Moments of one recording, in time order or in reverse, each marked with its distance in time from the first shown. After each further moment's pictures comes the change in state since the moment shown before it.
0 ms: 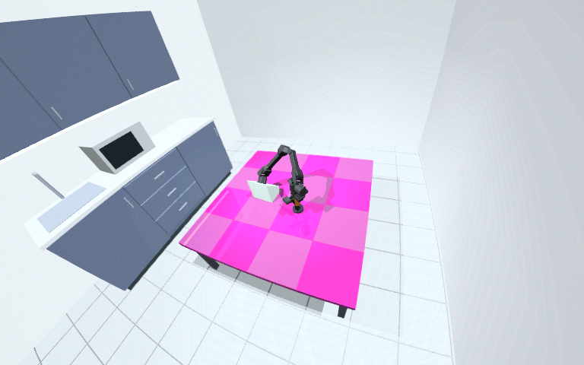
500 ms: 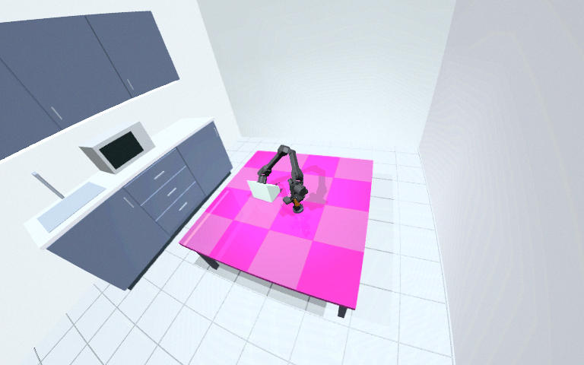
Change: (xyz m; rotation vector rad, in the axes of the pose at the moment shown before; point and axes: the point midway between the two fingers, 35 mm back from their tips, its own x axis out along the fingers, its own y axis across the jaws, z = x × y) arm 0.001 -0.001 0.000 0.001 -0.002 0.001
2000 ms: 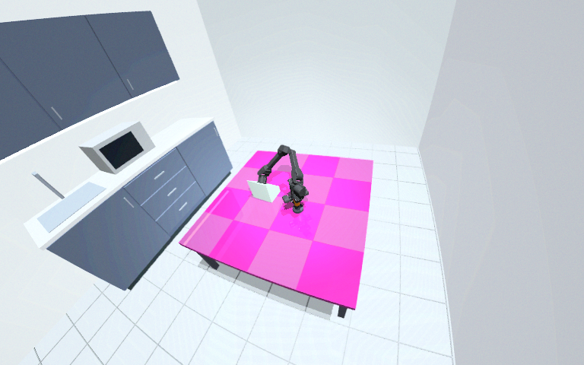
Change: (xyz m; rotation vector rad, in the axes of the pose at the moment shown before) arm 0.000 0.000 -0.001 0.211 0.002 -0.001
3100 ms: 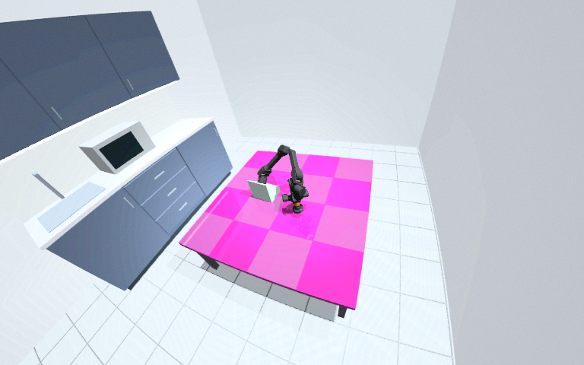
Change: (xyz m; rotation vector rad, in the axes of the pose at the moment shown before) arm -0.001 0.000 0.000 0.205 0.000 0.001
